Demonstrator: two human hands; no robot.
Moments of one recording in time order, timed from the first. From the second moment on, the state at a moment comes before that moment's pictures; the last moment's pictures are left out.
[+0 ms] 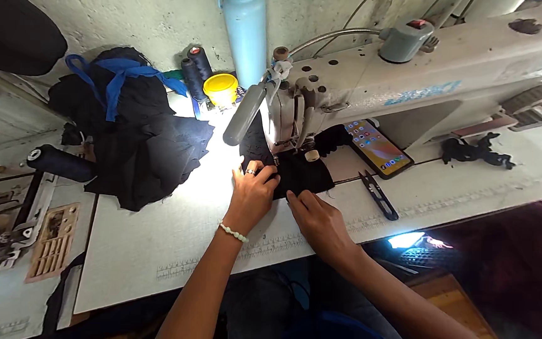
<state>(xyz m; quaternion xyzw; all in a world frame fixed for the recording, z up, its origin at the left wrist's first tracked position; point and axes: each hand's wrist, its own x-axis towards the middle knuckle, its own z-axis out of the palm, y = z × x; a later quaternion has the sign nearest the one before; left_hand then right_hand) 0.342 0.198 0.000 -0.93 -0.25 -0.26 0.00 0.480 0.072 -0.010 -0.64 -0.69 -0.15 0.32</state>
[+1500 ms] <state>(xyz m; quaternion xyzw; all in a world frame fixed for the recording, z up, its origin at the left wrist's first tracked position) 0.340 0.185 -0.004 -0.93 -0.29 -0.24 -0.01 0.520 0.152 0.027 -0.74 -0.53 0.17 0.38</state>
